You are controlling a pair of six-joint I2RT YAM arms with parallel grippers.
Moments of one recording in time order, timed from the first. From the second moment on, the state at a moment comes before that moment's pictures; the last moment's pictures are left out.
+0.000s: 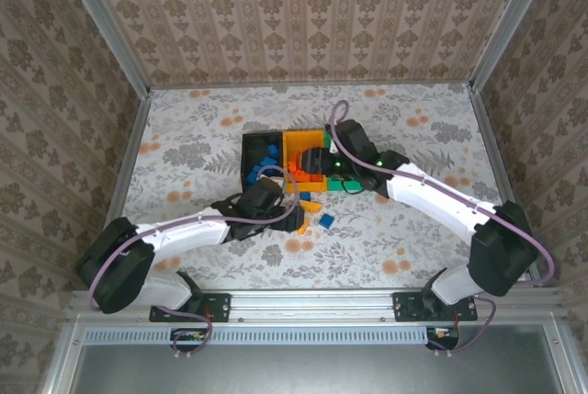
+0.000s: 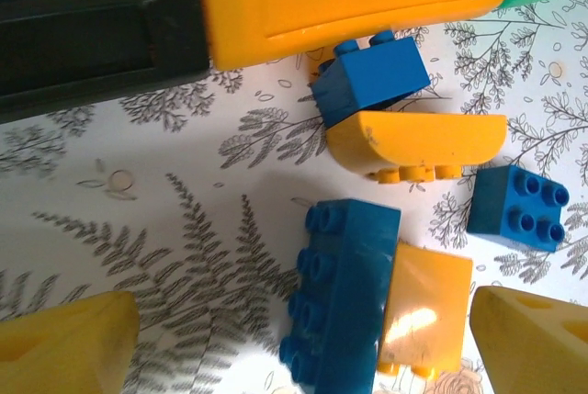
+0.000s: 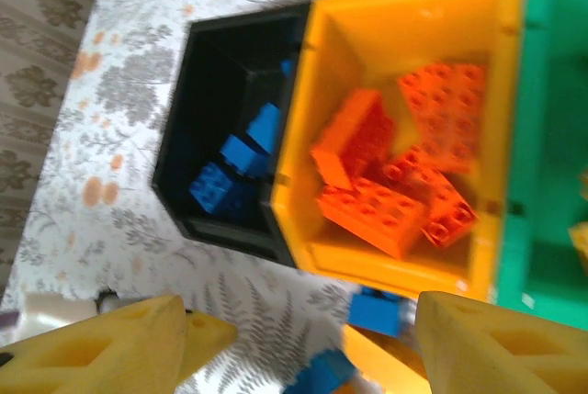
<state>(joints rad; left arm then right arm) -0.87 1.37 0.64 -0.17 -0.02 -0.58 0.63 1.46 1.11 -0.36 -0.05 0.64</state>
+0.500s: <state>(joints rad) -0.83 1.35 0.61 -0.25 -0.07 -0.59 0.59 1.30 1.00 -0.34 -0.03 0.66</state>
